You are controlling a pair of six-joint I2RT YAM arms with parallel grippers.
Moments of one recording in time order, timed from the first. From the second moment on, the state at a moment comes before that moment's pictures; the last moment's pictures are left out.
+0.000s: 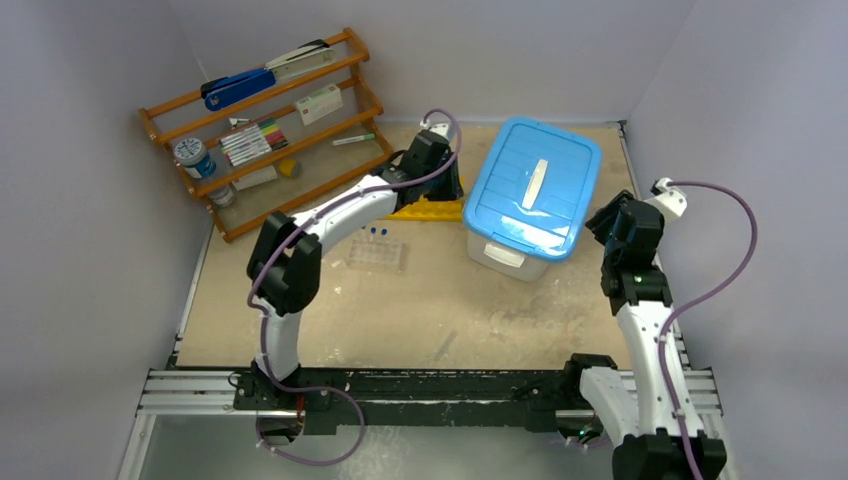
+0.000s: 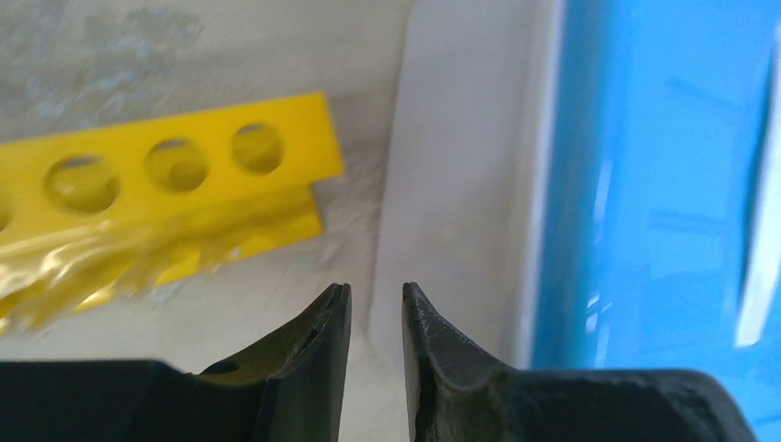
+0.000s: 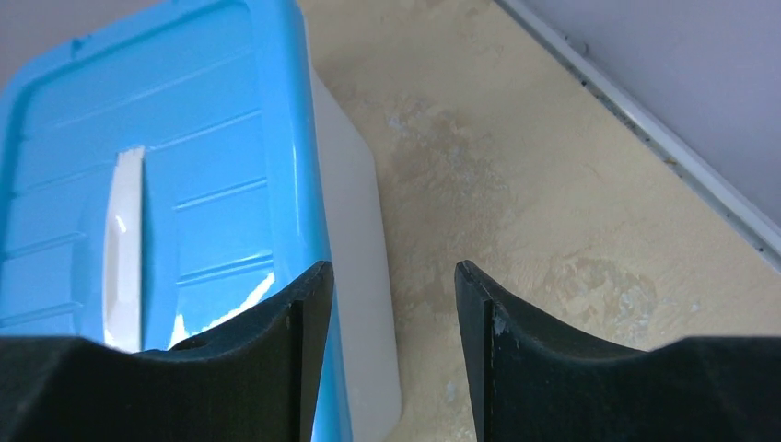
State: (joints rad) left arm -0.68 2.03 1.73 -0.32 0.01 -0.57; right arm -0.07 0.86 0.76 -0.33 0.33 0.50
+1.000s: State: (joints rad) left arm -0.95 1.61 1.22 -0.25 -0.05 -0.59; right arm -0.04 0.78 0.82 -0.33 0.22 0.46
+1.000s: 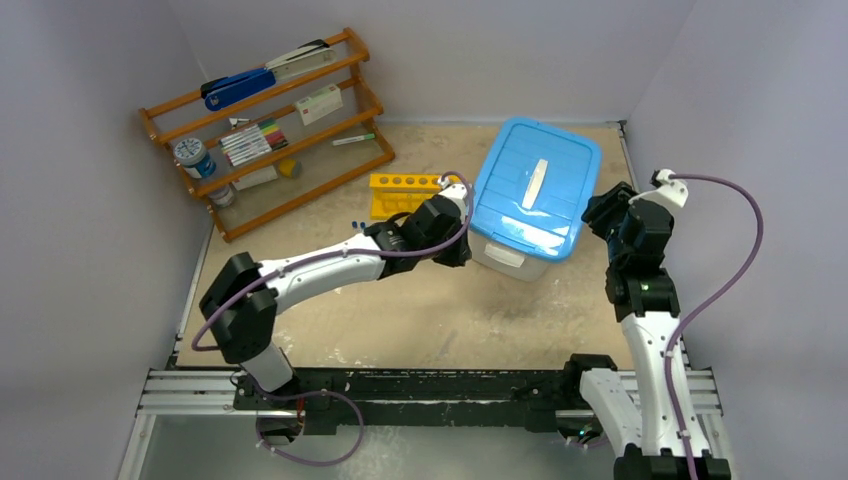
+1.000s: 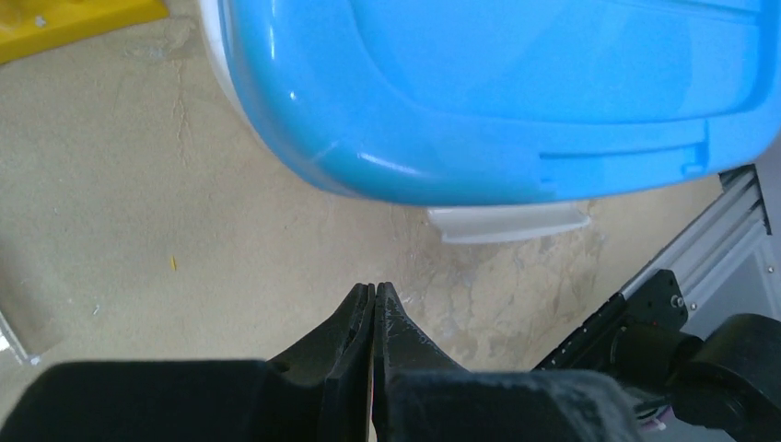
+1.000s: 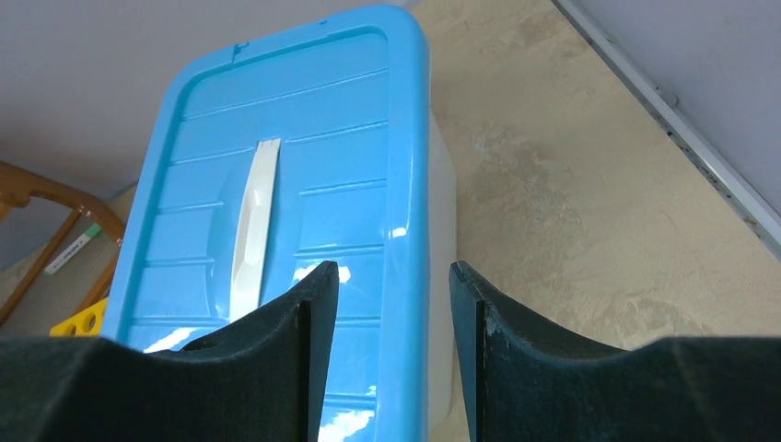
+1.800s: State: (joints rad) left arm -0.94 1.81 1.47 -0.30 -0.05 -0.53; right arm -0.04 0.73 0.81 -0.35 0.19 0.43
